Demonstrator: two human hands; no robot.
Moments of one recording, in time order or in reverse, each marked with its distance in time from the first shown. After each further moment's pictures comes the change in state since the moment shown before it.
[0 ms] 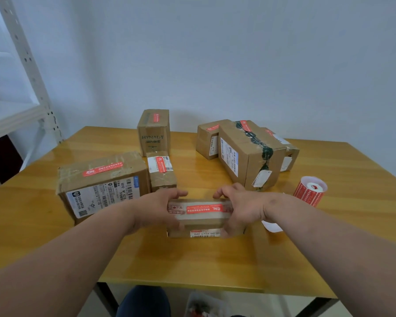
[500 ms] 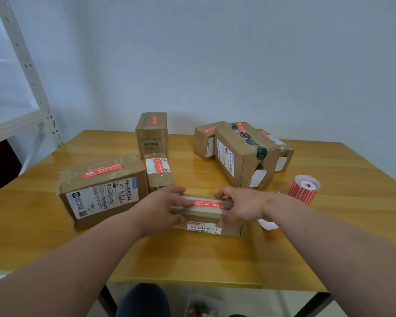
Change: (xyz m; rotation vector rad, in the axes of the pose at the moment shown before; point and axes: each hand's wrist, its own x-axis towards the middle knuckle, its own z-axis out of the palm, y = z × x) left_hand -0.006 0.004 0.015 0.432 0.245 0.220; right_hand -0.010 0.004 0.000 0.078 0.056 0.003
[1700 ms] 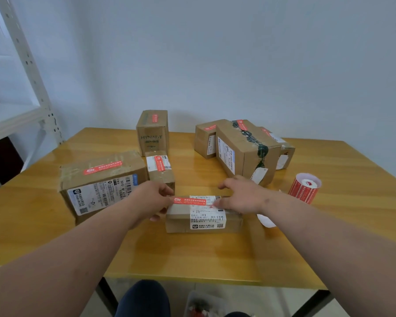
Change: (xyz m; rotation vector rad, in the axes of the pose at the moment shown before) left_hand 0.007 -0.009 -0.008 -0.395 0.092 -0.368; right_hand 0.009 0.001 -0.001 -0.150 0.188 0.021
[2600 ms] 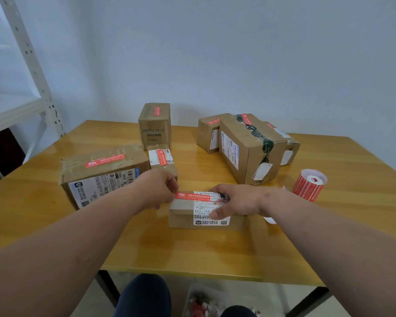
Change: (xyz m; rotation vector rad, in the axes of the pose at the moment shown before) left_hand 0.004 0.013 -0.006 0.199 -0.011 0.083; right_hand 0.000 -0.008 0.008 0.196 -0.271 -0.041
